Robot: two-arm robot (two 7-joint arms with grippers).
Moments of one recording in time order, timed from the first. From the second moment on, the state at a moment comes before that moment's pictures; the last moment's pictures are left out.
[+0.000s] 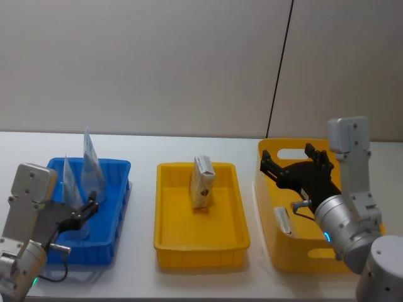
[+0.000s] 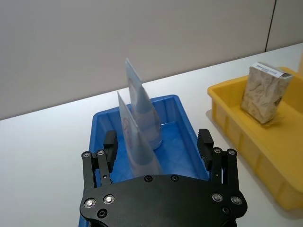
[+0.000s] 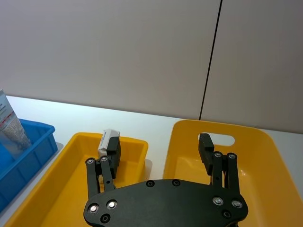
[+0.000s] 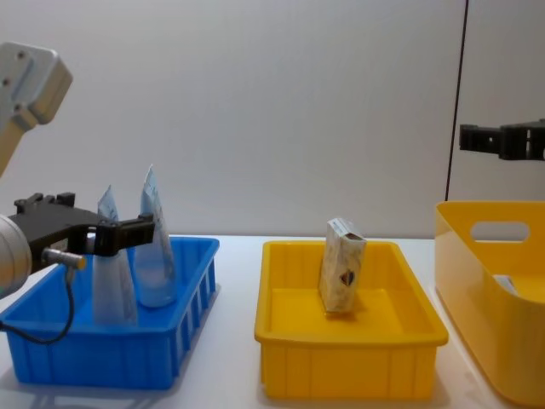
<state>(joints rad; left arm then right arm) -0.21 0.36 0.35 -1.61 -0.21 0.15 0.08 0.19 0.13 -0.14 -1.73 0.09 0.34 0.06</state>
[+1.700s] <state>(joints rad) -0.44 0.24 0.36 -1.21 -0.17 0.18 0.02 0.19 0.13 -0.14 -1.73 0.09 0.34 0.06</state>
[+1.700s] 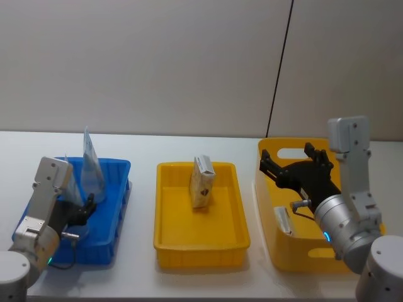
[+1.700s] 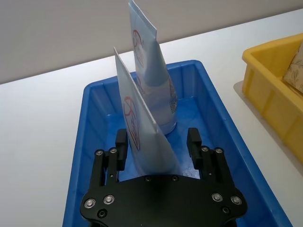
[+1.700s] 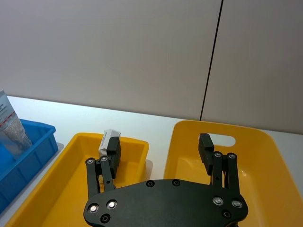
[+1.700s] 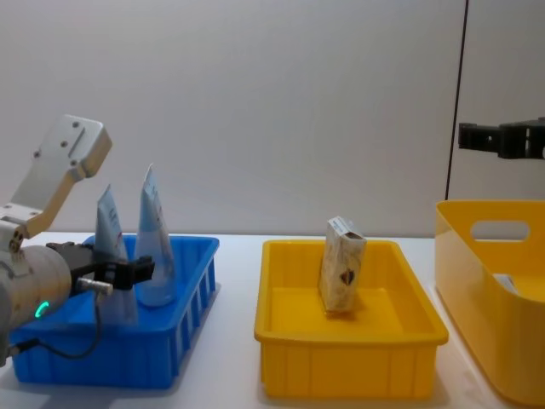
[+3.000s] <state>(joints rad) -0.45 0.23 0.34 -1.23 -0.13 0.09 -0.01 0.19 0.13 -0.14 -1.73 0.09 0.34 0.06</state>
